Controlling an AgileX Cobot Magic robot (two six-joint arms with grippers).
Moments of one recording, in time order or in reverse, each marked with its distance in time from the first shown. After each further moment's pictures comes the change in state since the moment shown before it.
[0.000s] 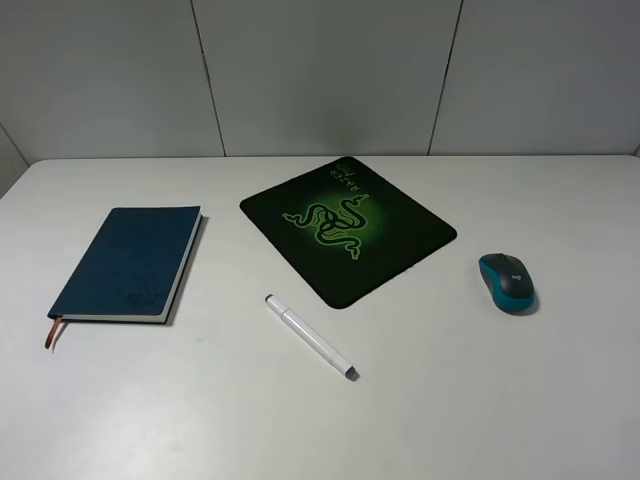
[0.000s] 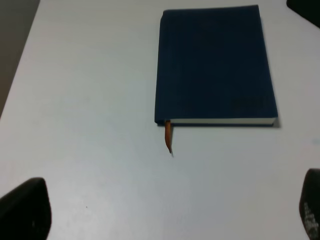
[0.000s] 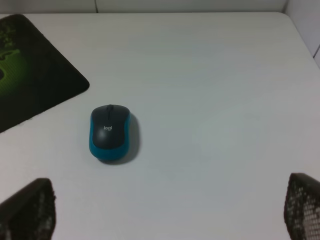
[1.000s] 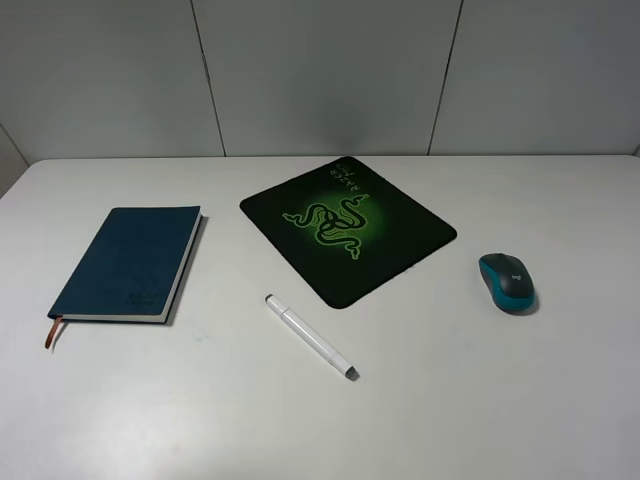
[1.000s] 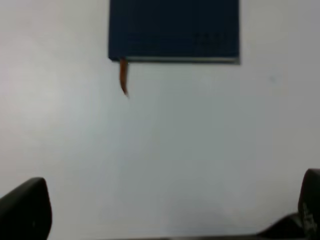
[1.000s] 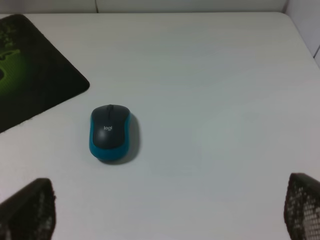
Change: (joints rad) left arm -0.091 0.706 -0.295 -0.094 0.108 -0.111; right arm 0.000 0.000 0.000 0.000 0.000 0.000
